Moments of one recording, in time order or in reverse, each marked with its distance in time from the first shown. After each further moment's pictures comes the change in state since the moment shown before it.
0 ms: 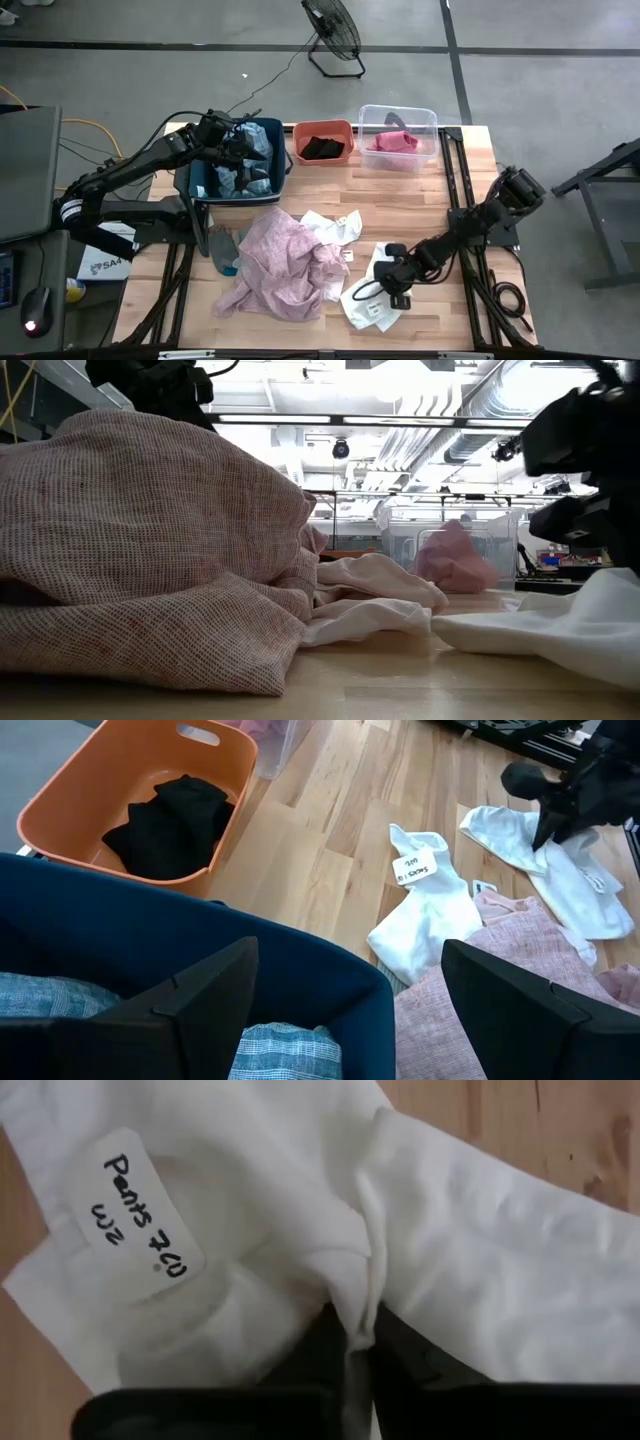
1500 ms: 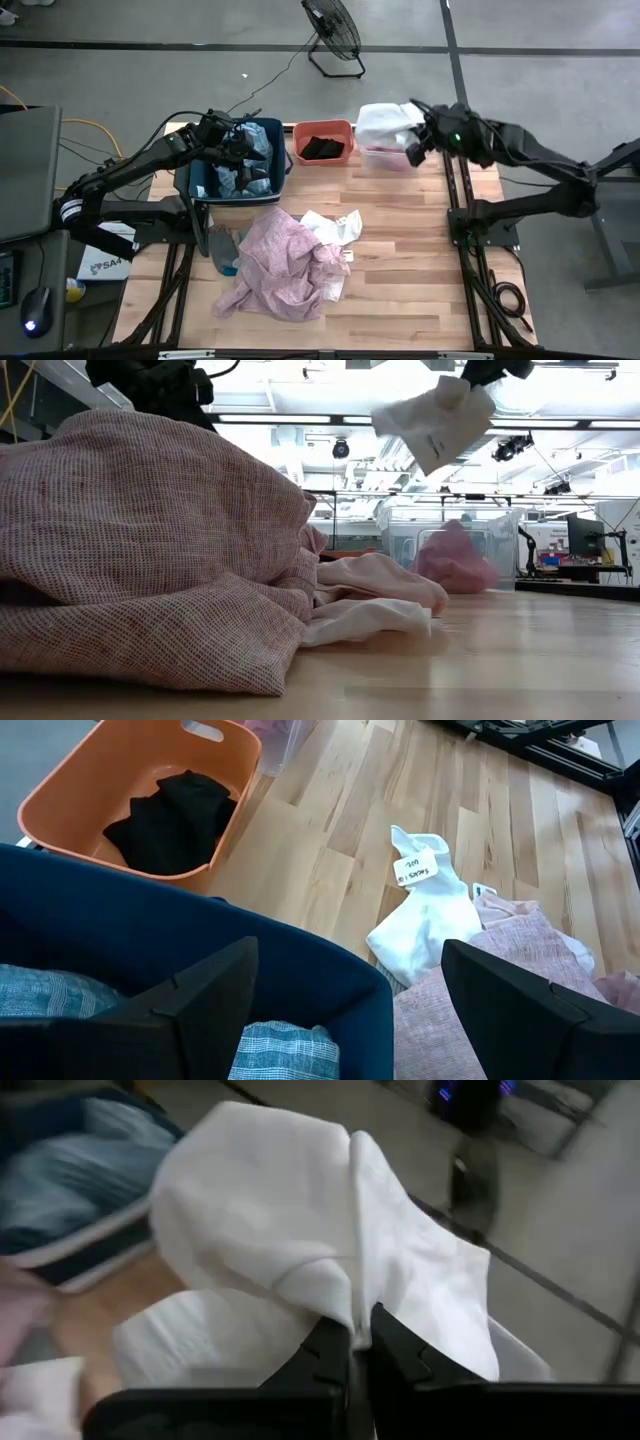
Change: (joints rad) left arm 0.000 0.001 0.000 0.000 -0.005 -0.024; right arm -0.876 -0.638 0.536 -0.541 0.467 -0.357
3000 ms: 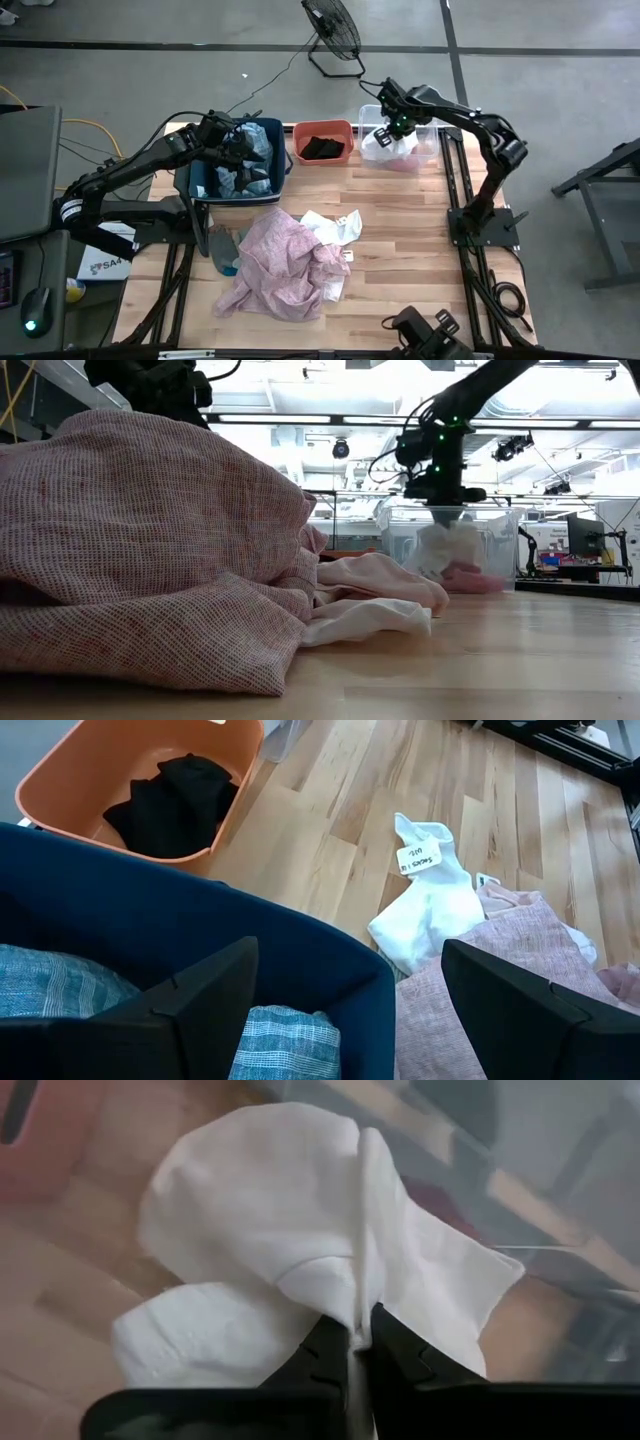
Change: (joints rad) left arm 0.000 0.000 0.000 -0.031 -0.008 0.000; right arm -0.545 0.720 0.083 -0.072 -0.389 -0.061
